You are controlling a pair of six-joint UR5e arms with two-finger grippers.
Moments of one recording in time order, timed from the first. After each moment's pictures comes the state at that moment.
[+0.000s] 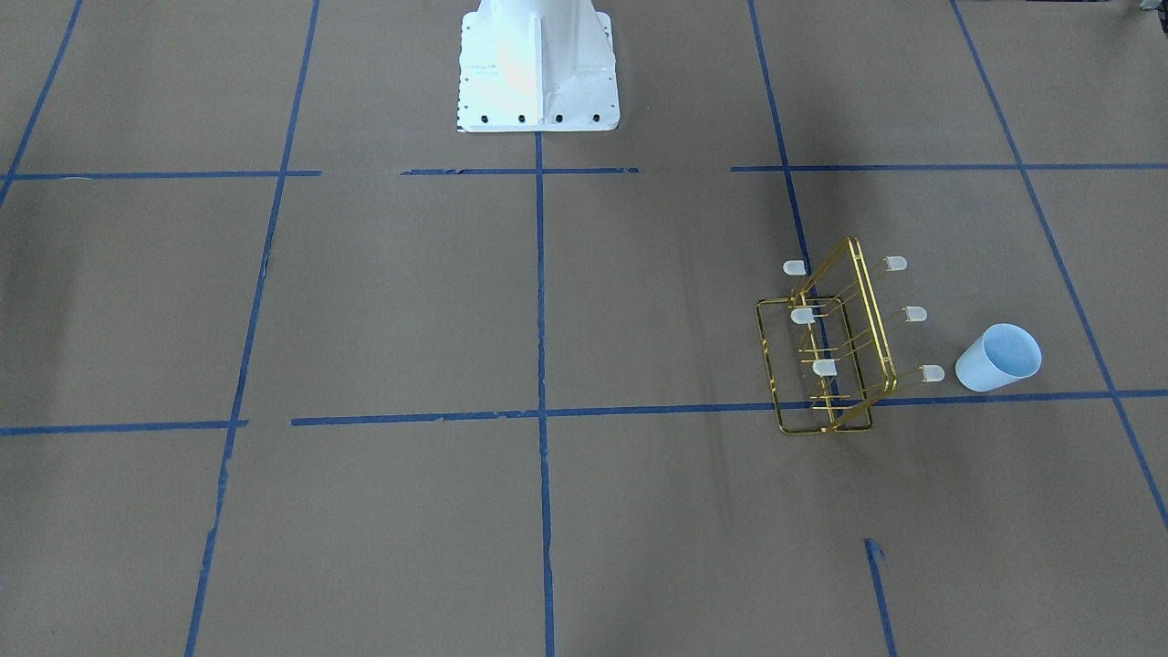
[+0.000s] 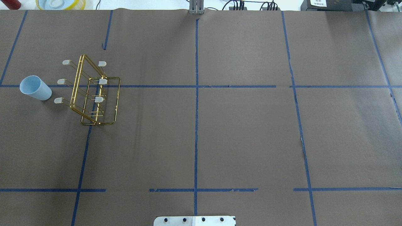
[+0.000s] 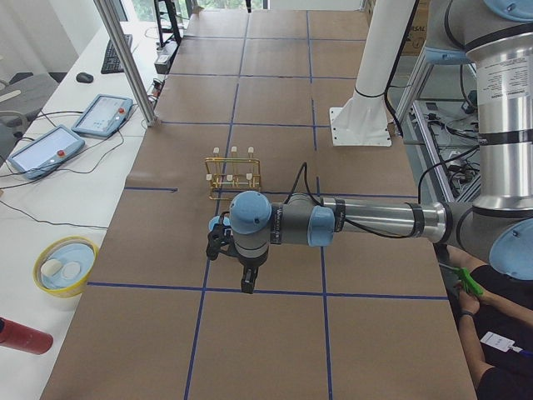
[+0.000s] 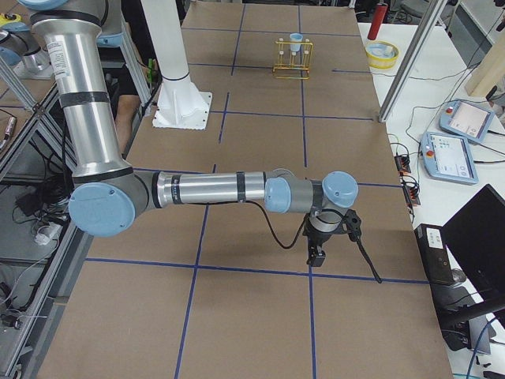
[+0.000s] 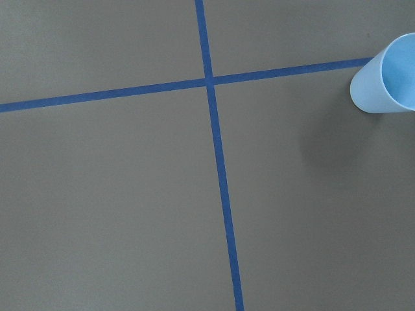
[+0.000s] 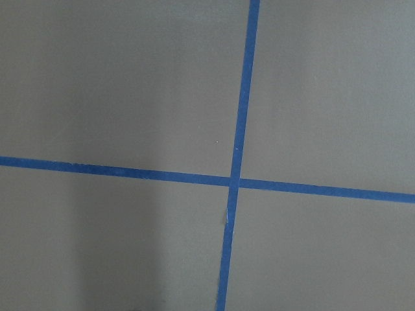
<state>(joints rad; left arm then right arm) -1.58 -1.41 -1.78 -1.57 -2.39 0.11 1.49 -1.39 1.46 -1.67 2.30 -0.04</state>
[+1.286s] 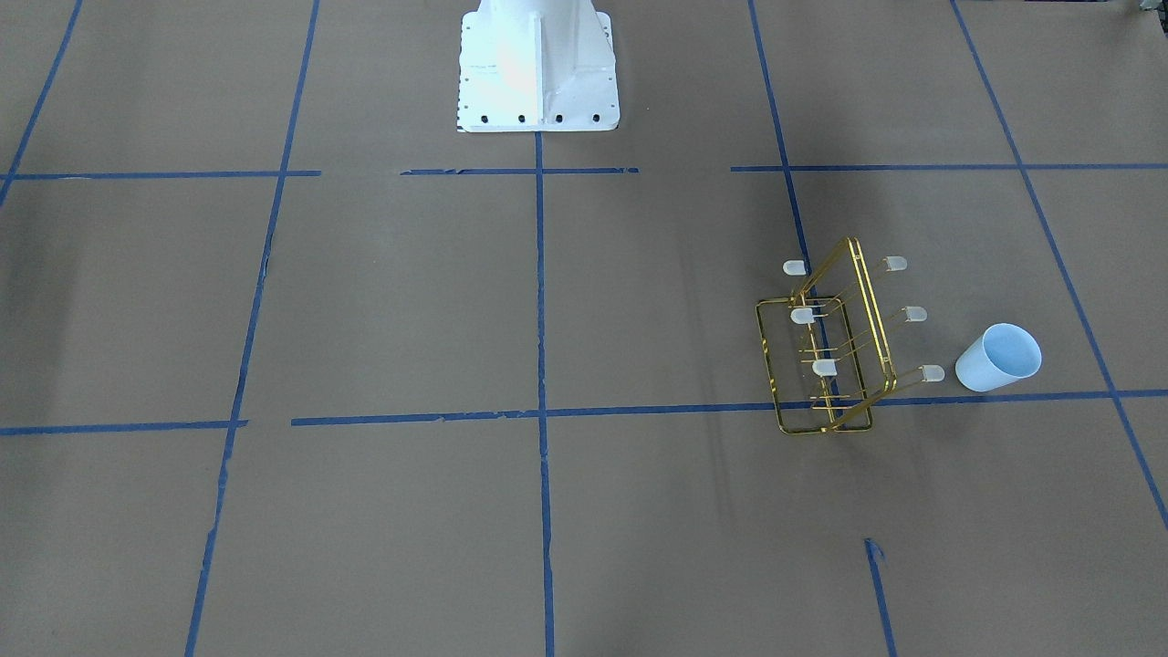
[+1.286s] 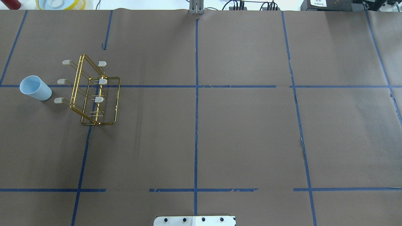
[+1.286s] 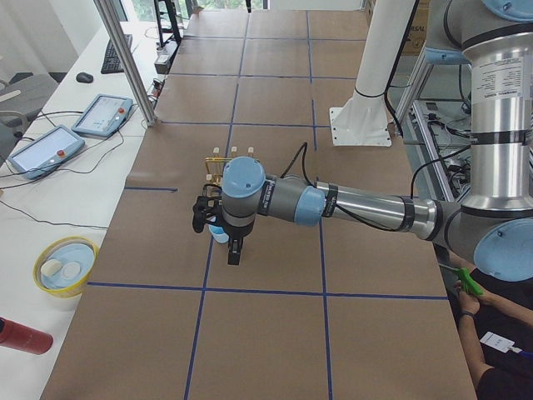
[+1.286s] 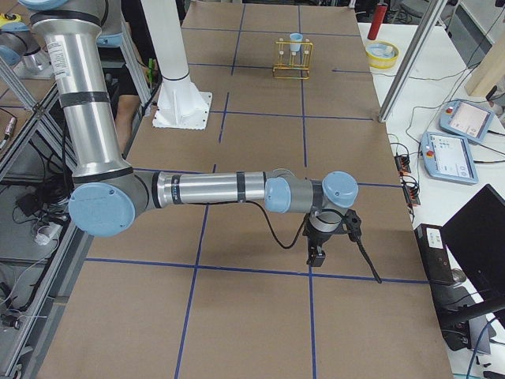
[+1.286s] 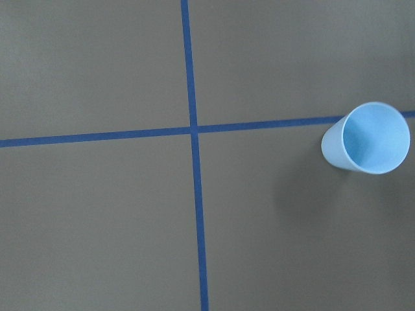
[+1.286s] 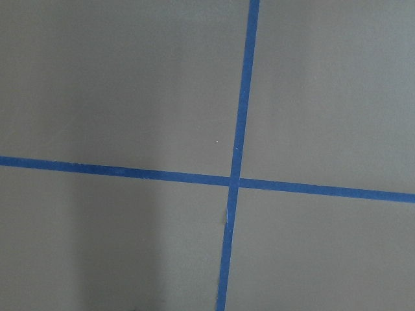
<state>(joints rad) -1.55 -1.47 -1.87 -1.70 -2.38 -0.28 1.49 -1.39 1.46 -1.67 2.30 -0.04</state>
